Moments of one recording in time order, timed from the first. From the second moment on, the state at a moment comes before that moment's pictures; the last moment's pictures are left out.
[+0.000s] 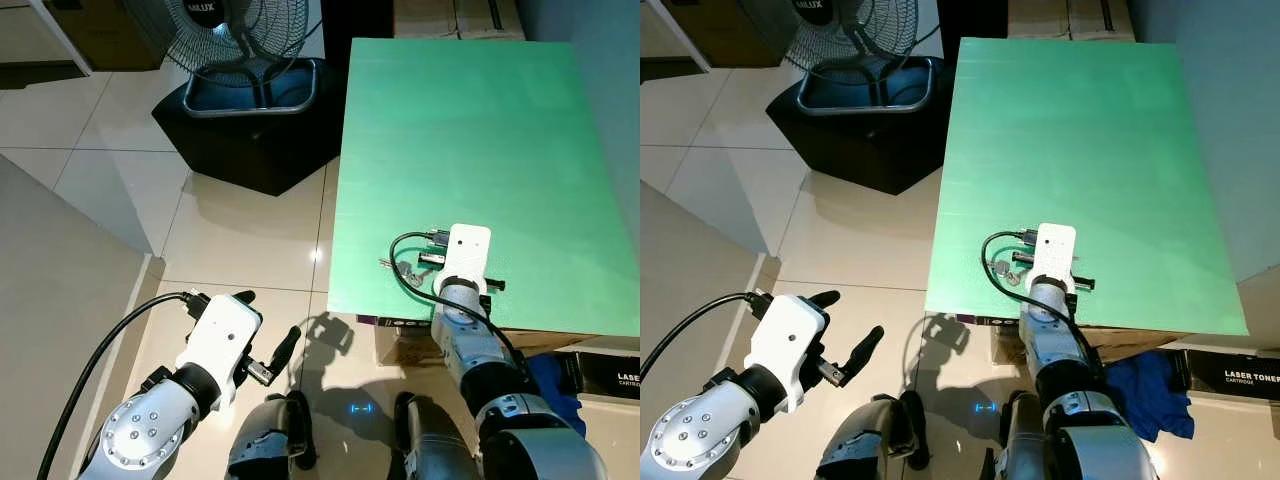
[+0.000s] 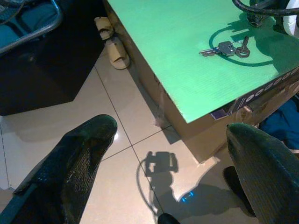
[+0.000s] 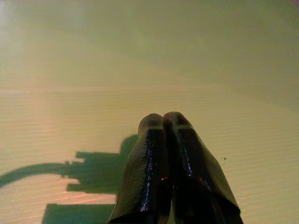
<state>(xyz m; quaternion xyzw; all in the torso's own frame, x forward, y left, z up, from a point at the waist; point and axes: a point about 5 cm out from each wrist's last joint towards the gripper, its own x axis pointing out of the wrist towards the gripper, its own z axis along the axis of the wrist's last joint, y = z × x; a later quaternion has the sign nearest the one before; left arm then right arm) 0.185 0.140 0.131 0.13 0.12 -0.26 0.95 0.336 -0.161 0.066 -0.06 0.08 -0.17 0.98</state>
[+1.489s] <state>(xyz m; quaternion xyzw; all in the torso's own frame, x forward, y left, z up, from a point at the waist) 0.184 0.140 0.129 0.13 0.12 -0.26 0.95 0.332 -0.162 0.056 -0.05 0.11 -0.18 0.98</state>
